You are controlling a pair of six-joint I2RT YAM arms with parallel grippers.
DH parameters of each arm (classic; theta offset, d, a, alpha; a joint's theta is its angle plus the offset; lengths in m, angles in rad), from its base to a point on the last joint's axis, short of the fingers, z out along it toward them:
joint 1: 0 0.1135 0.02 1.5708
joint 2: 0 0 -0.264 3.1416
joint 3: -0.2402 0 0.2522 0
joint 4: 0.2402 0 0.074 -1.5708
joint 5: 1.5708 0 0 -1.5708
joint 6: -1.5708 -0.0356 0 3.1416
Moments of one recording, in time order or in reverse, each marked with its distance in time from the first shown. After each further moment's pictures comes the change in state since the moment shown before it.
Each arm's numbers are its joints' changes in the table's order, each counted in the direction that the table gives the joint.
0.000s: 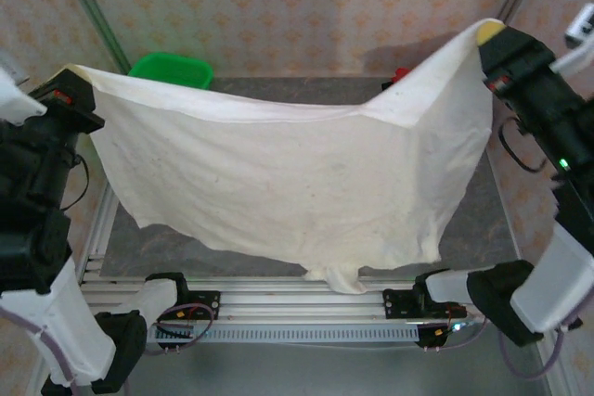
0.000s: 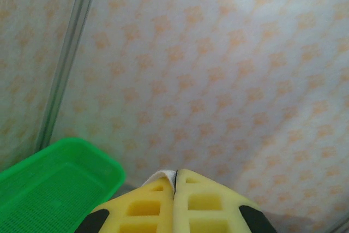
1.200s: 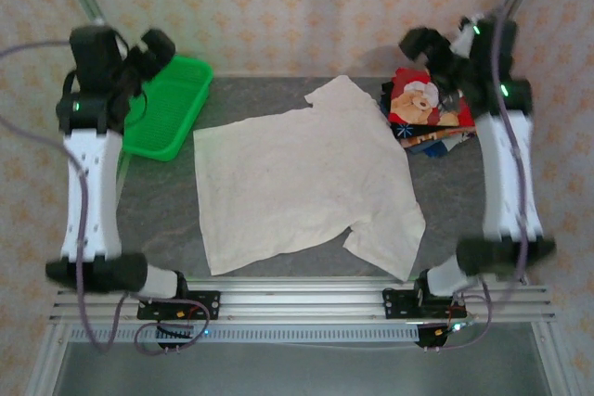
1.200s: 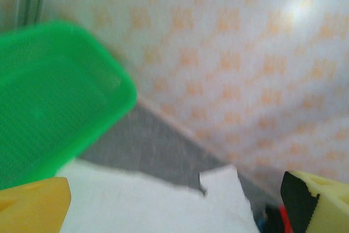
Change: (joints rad) left arm -0.031 -0.284 0.349 -0.185 0.061 0.228; right arm -0.249 -0.001 0.801 -0.263 -0.259 0.053
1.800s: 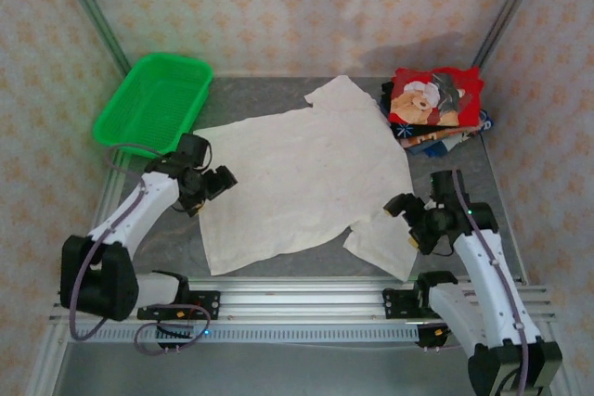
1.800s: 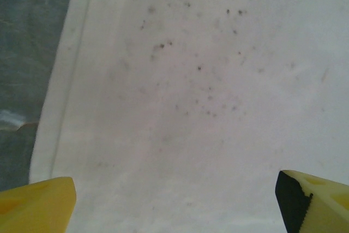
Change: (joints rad) left arm -0.251 0.032 0.860 -0.042 0.054 0.154; right arm 0.067 0.552 1.096 0.217 0.058 -0.239
